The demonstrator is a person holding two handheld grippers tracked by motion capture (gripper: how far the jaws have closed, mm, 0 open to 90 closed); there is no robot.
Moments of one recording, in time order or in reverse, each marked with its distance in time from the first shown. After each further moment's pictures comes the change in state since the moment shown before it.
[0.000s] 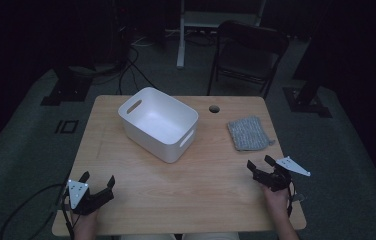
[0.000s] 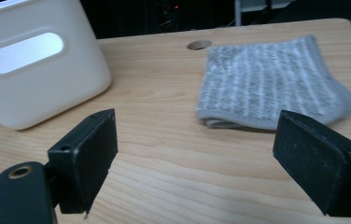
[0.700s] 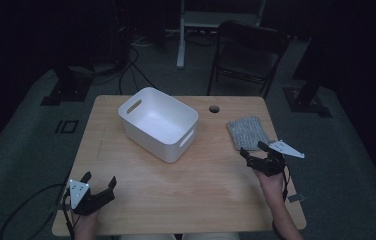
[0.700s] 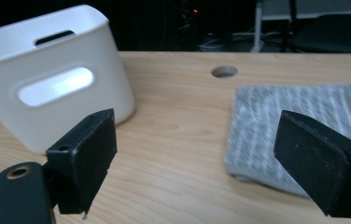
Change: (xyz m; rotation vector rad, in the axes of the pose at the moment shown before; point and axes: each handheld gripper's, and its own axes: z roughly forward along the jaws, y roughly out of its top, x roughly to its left) left arm -0.002 0.000 0.000 0.009 -0.022 0.002; right arm 0.019 0.049 0.020 0.005 0.065 -0.052
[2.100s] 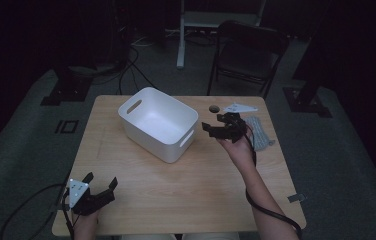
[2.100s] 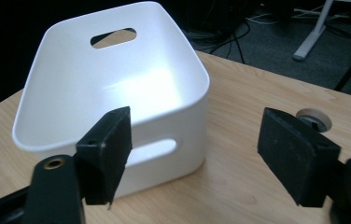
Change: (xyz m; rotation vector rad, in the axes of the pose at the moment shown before) left arm 0.001 0.002 -0.001 0.024 -0.044 -0.050; right arm 0.088 0.103 0.093 0.199 0.138 -0.146
